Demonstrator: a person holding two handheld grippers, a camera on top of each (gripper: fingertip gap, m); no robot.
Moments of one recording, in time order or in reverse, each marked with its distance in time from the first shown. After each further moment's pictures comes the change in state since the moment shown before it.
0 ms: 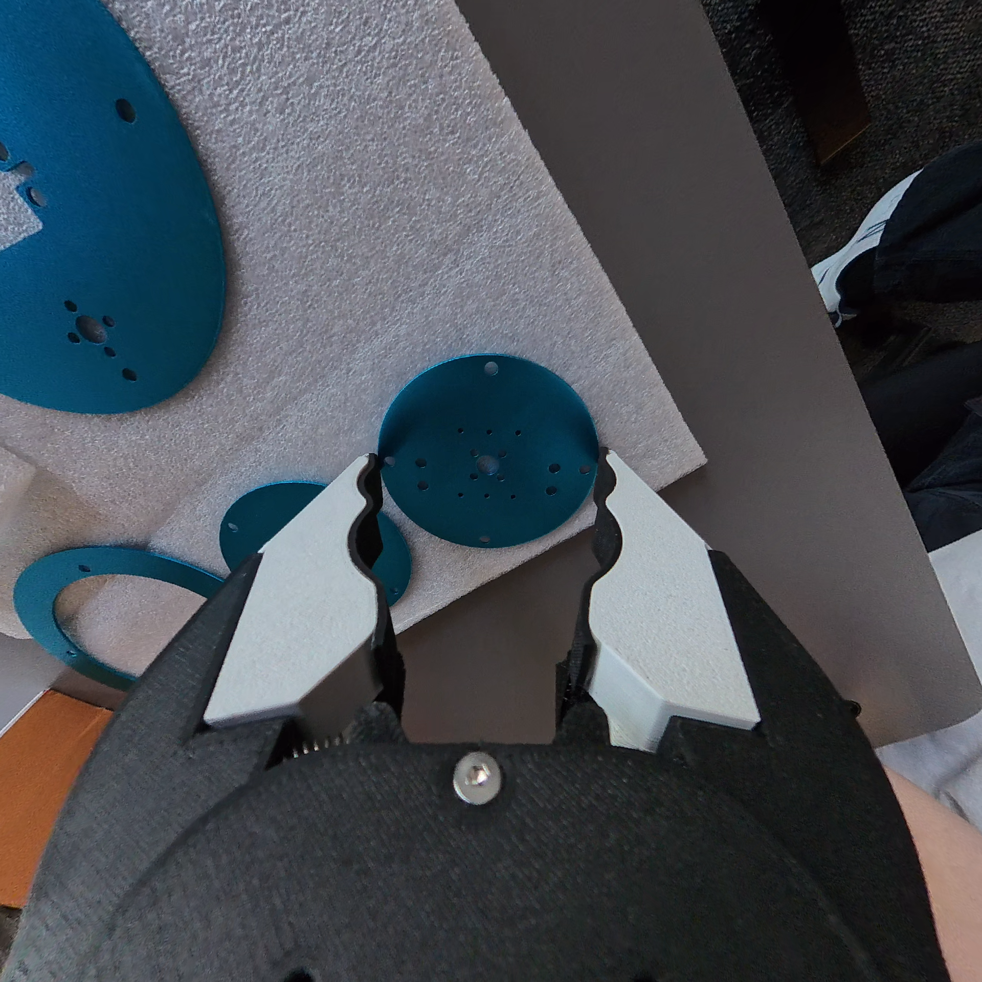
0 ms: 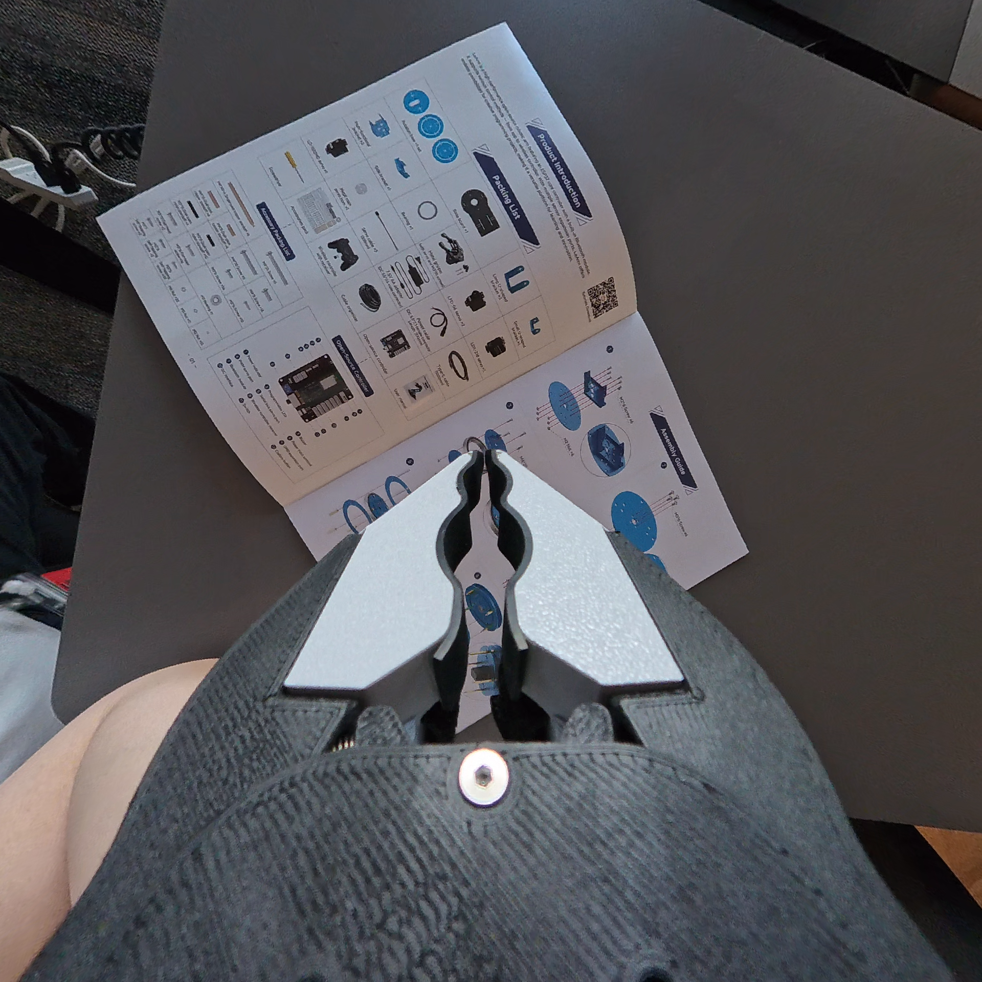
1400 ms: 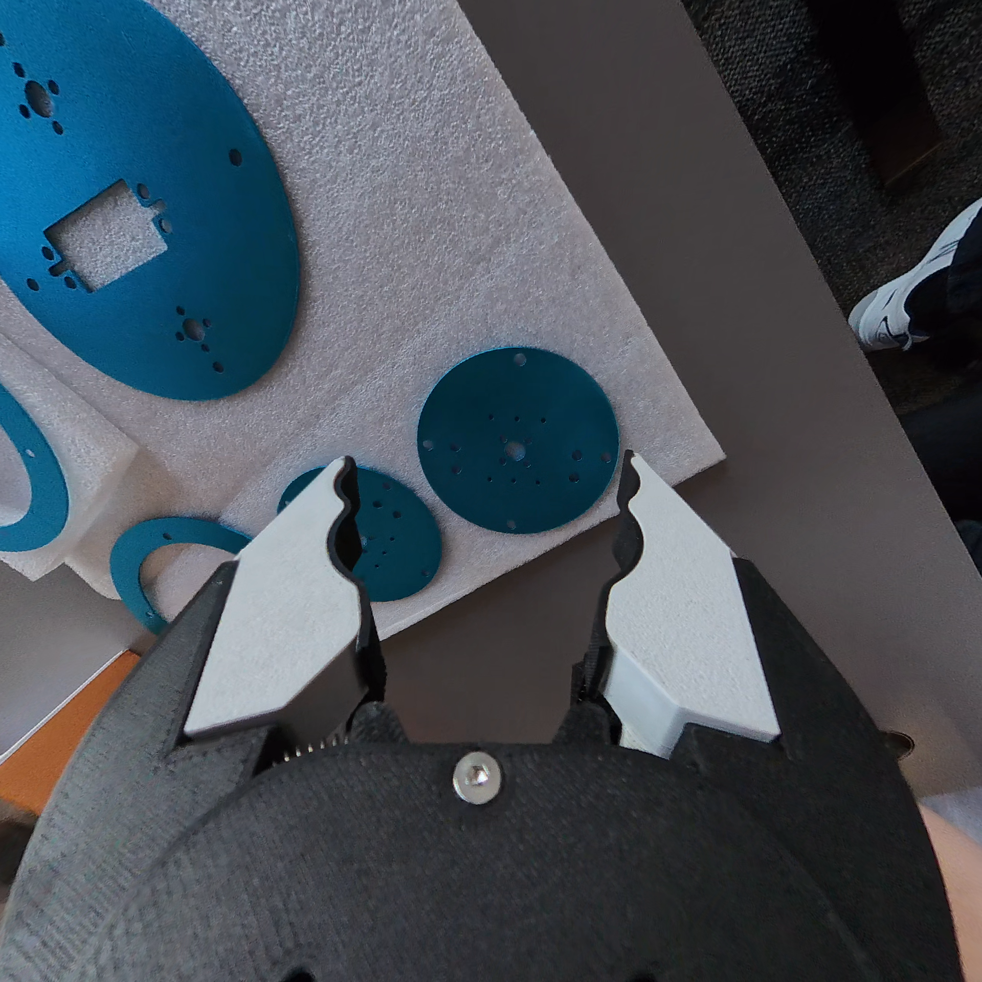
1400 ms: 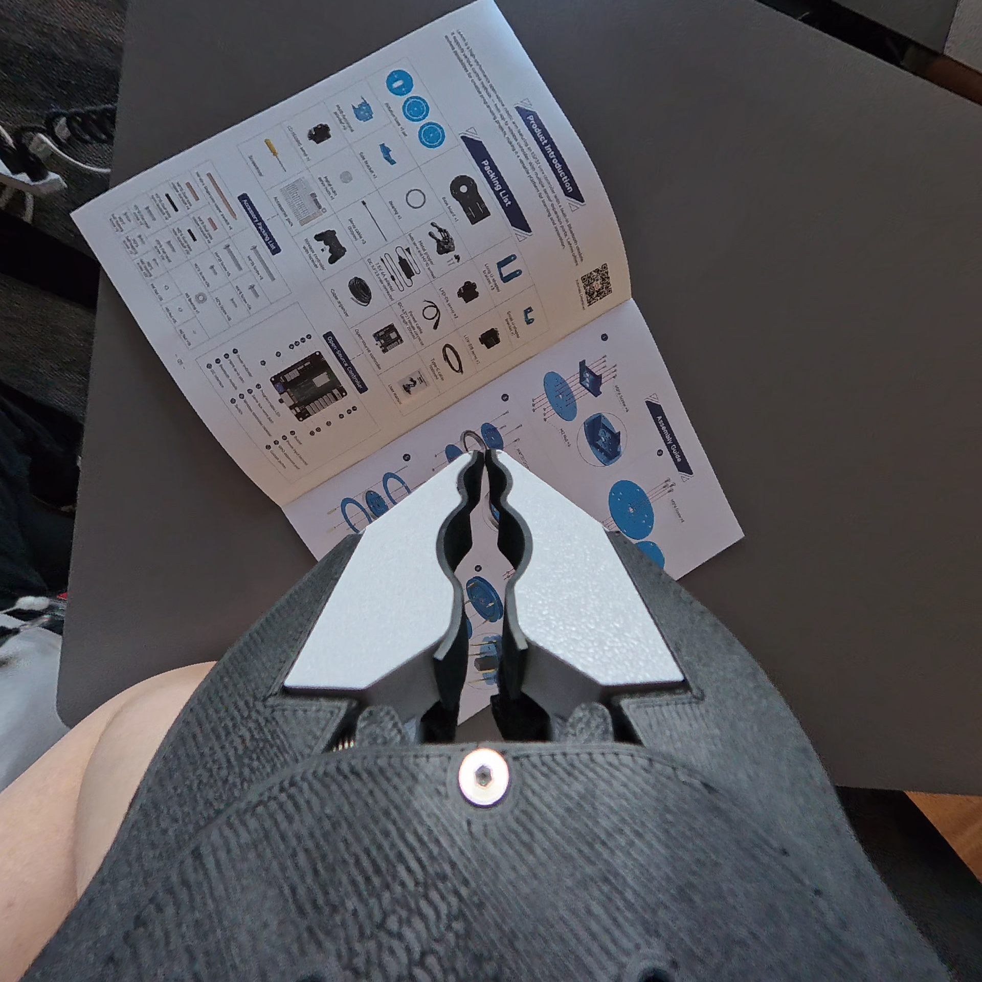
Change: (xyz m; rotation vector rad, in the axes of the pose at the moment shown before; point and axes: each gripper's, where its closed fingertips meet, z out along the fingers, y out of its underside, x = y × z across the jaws) left arm -0.009 -0.004 -0.016 0.061 -0.116 0.022; right arm 0.000 0.000 0.001 -0.037 0.030 0.016
